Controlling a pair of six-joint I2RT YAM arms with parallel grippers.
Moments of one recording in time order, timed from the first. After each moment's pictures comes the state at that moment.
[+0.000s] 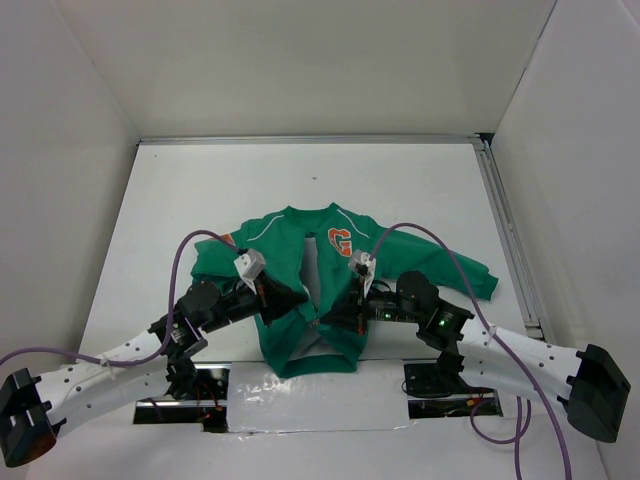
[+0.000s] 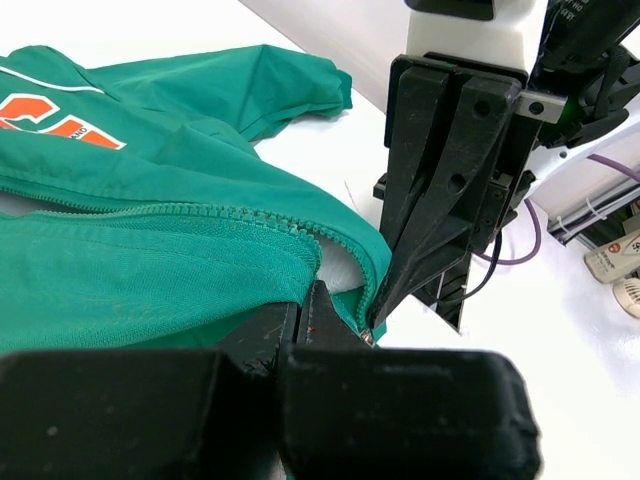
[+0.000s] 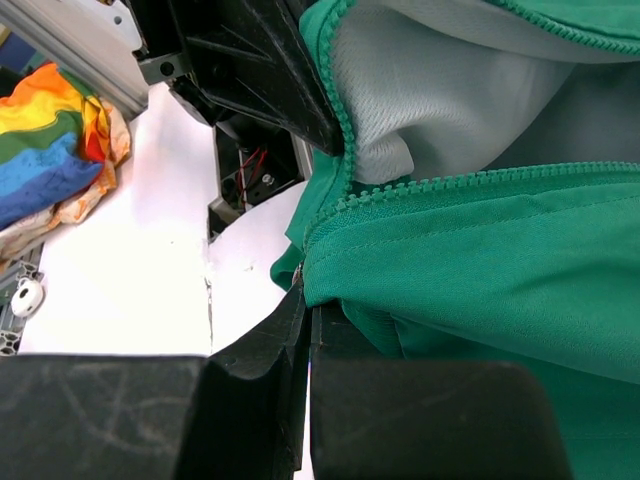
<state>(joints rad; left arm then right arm) -0.89 0.67 0.31 0.35 0.23 -0.48 0.92 0.78 0.33 0.31 -0.47 0.43</state>
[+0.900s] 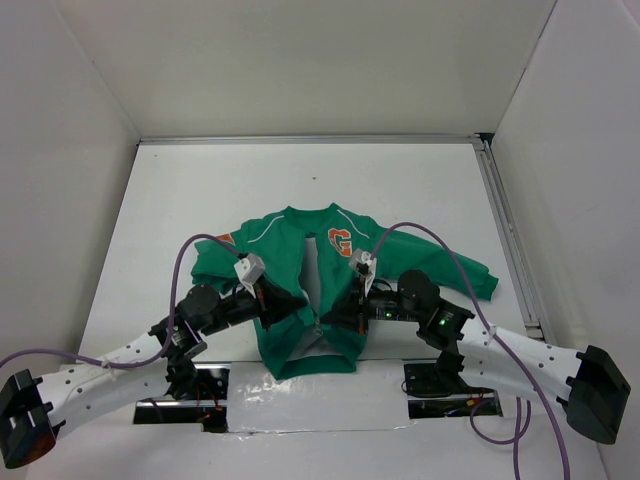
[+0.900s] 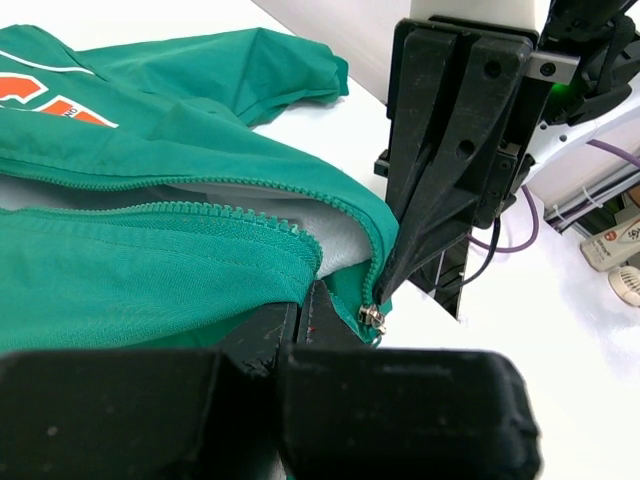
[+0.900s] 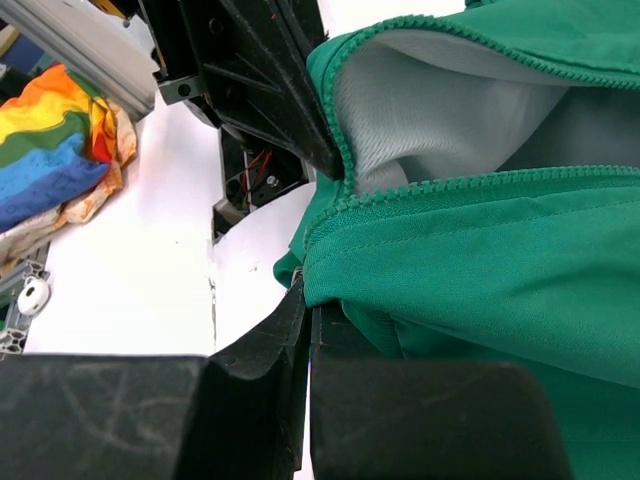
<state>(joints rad) -0.89 0.65 0.27 0.37 0.25 -0.48 0.91 0.78 0.33 0.31 -0.50 0.43</state>
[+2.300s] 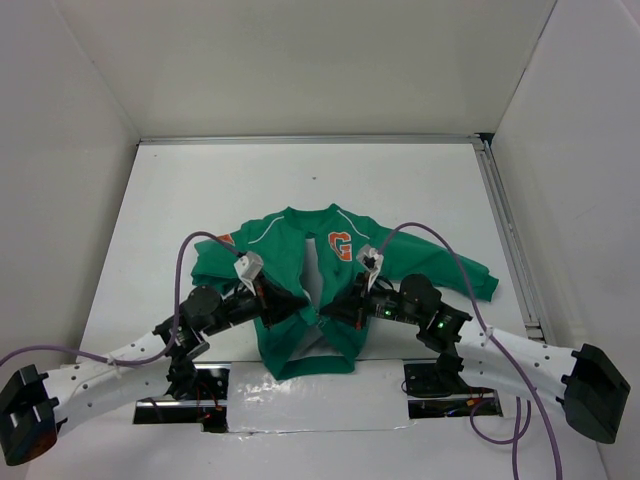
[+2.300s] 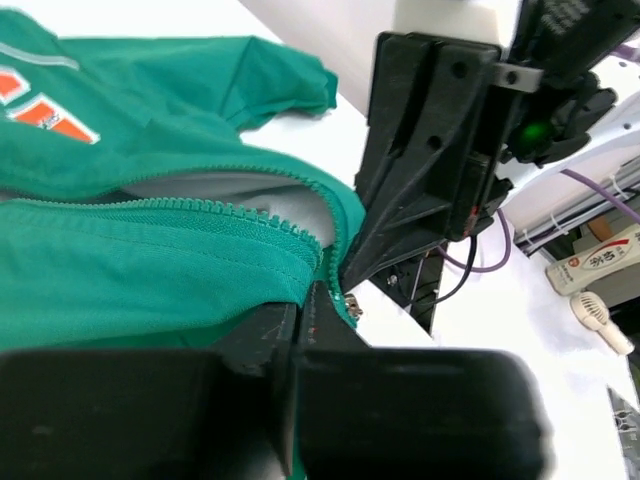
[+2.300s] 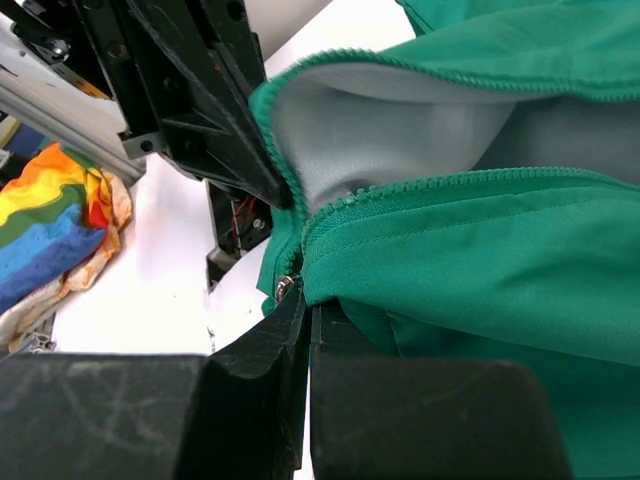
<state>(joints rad) -0.89 0.68 0.23 0.47 0.23 -0.59 0.91 0.78 0.27 0.43 -0.37 0.55</state>
